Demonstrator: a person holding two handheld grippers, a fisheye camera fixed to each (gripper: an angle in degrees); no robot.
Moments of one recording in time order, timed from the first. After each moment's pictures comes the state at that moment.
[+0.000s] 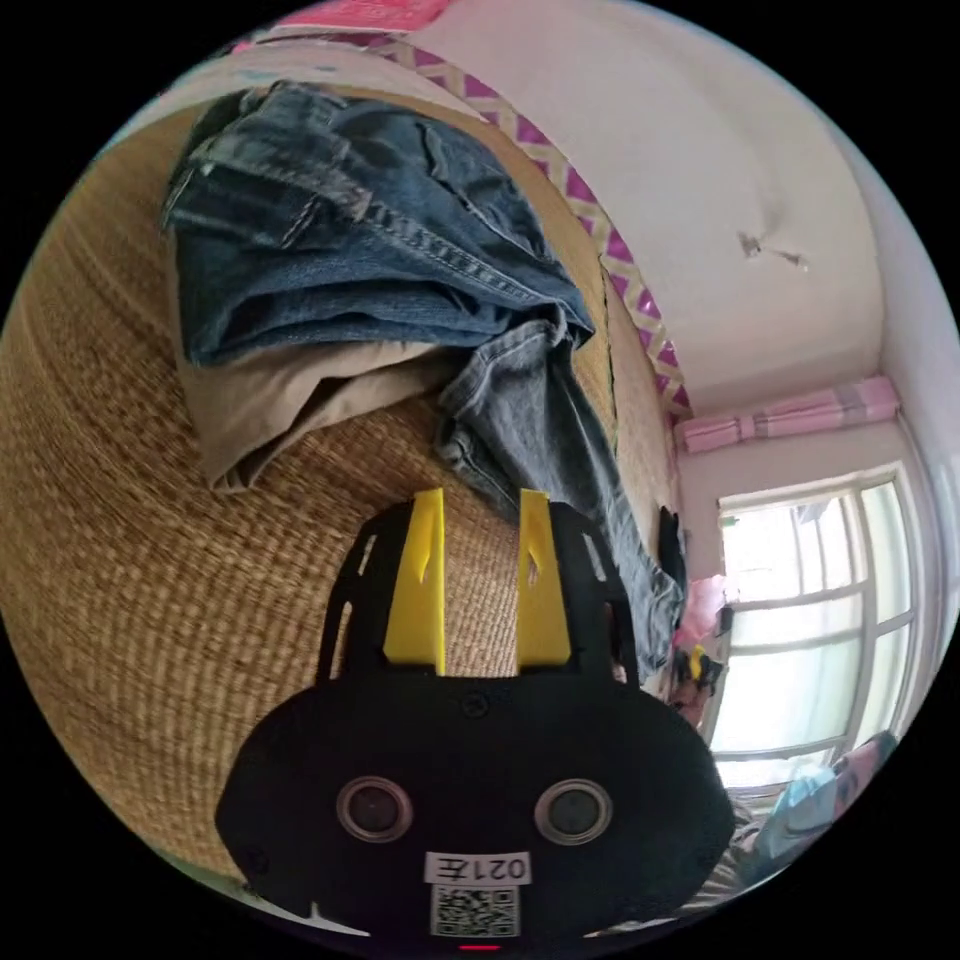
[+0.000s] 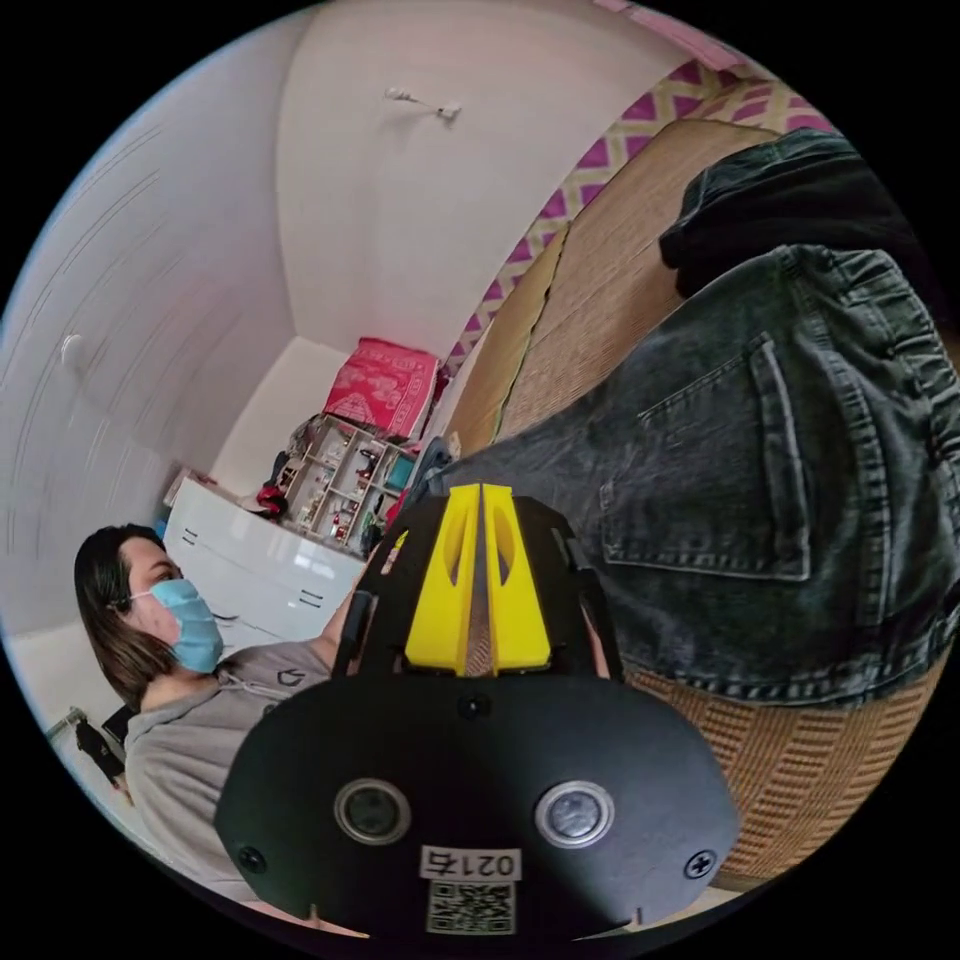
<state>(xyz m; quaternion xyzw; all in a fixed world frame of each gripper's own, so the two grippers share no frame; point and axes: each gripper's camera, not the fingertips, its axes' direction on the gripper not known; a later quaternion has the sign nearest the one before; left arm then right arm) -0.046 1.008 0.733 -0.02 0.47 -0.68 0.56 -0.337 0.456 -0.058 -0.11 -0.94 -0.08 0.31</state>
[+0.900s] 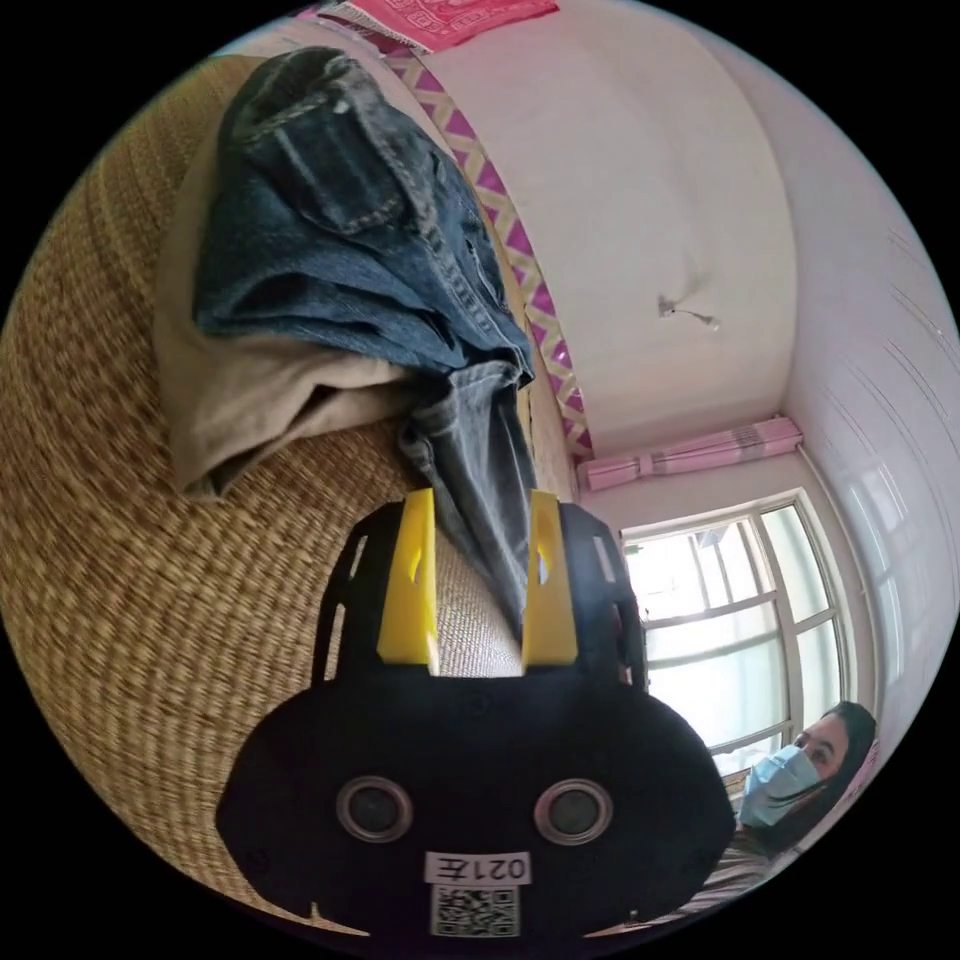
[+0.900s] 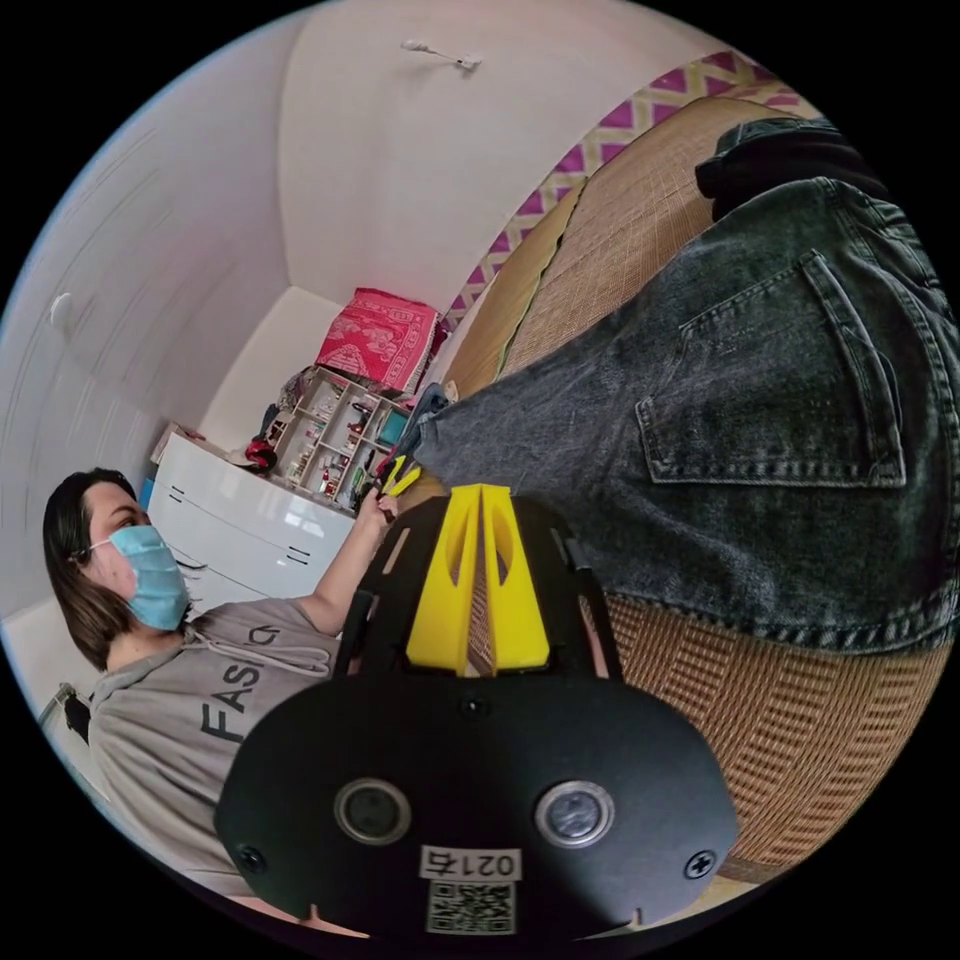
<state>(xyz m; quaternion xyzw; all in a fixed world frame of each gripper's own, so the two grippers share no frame) -0.070 1.134 0.756 0.11 0.52 -0.70 0.48 -0.348 0.499 -0.087 -0.11 -0.93 -0.14 0.32</state>
